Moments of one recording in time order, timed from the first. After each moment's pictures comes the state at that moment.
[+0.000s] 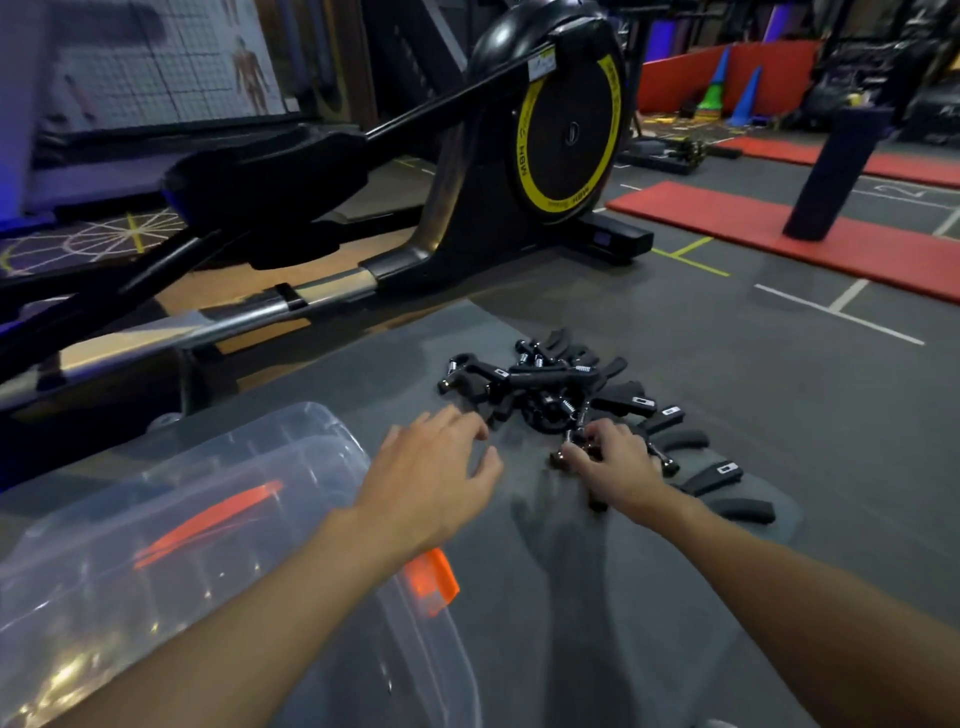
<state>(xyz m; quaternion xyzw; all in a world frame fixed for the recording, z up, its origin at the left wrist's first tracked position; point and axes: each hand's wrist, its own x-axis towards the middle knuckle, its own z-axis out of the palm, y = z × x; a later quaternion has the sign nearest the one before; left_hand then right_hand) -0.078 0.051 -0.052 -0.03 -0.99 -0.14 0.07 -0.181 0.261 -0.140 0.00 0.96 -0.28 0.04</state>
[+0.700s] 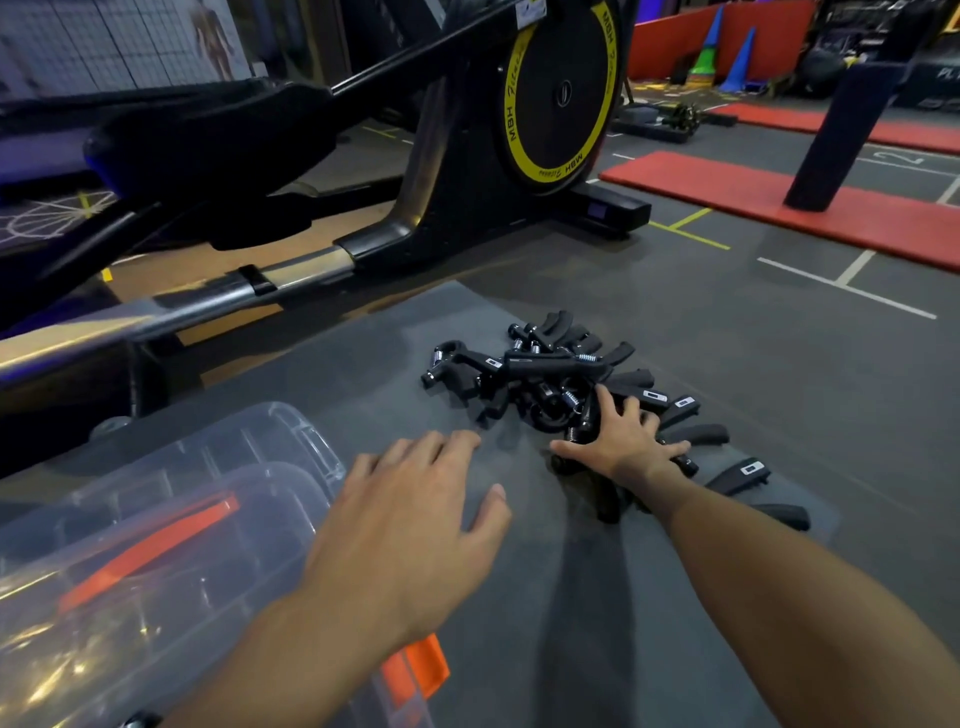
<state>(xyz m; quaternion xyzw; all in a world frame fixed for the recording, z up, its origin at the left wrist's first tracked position) -0.073 0.054 -0.054 -0.03 -1.00 -0.09 0.03 -0.269 0.262 -0.193 0.07 0.98 -0.16 0.10</state>
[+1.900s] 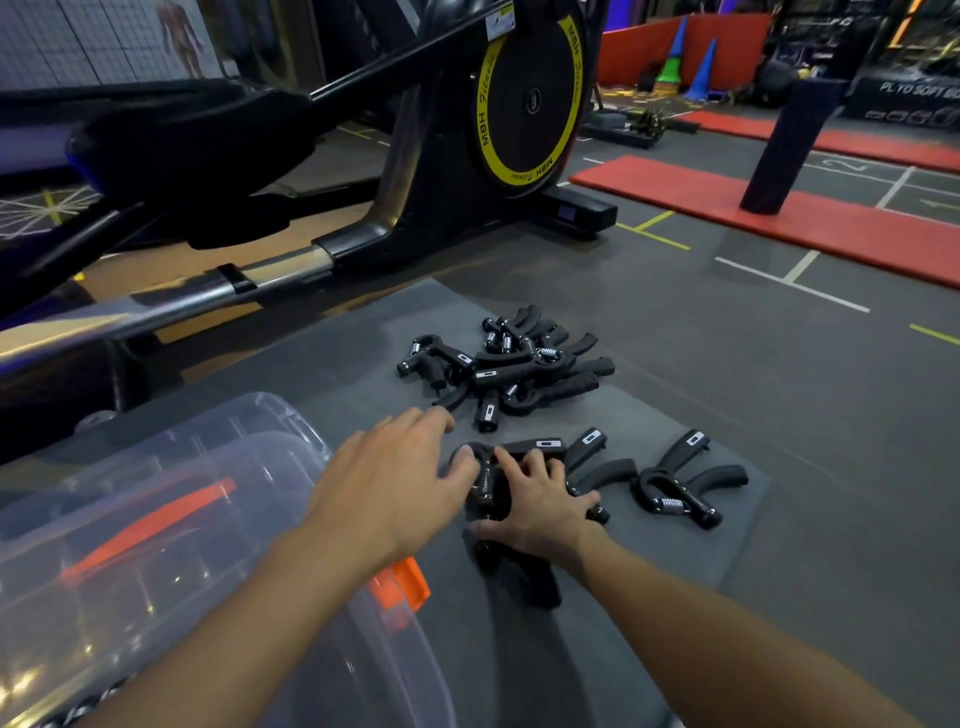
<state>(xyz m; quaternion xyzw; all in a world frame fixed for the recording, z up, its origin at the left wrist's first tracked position) -0.069 0.058 -0.045 -0.01 -0.99 -0.13 0.02 -0.151 0.213 -0.196 -0.07 0.98 -0.13 0.15</state>
